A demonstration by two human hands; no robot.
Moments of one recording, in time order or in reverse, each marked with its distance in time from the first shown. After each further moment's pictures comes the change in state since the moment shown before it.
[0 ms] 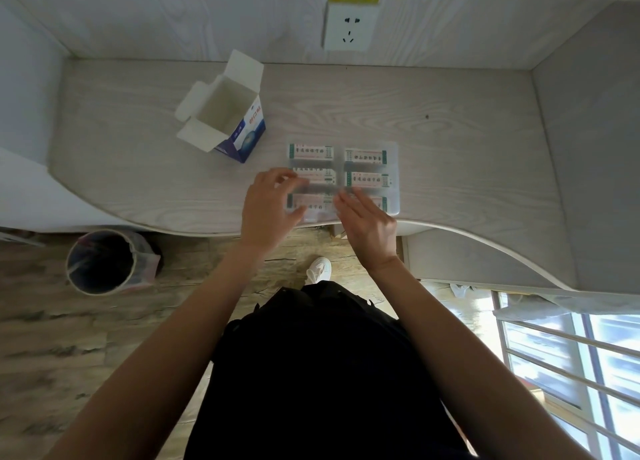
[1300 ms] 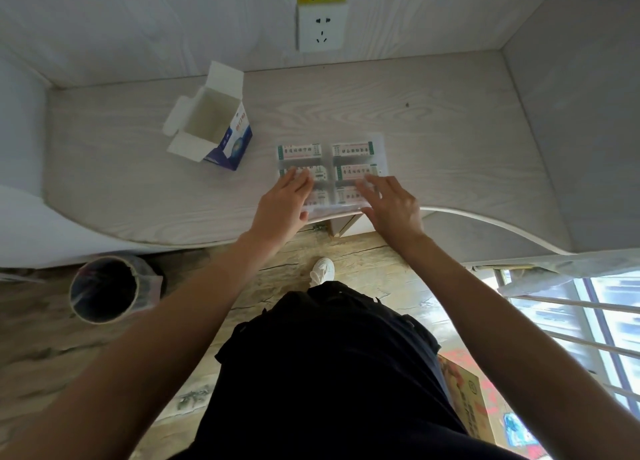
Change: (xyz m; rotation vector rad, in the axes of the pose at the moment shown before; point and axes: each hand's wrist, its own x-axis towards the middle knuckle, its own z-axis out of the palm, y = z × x) left_hand 0.008 0.004 0.009 0.256 -0.245 0.307; right_hand -0.003 0.034 -0.033 -0.241 -0.375 0.086
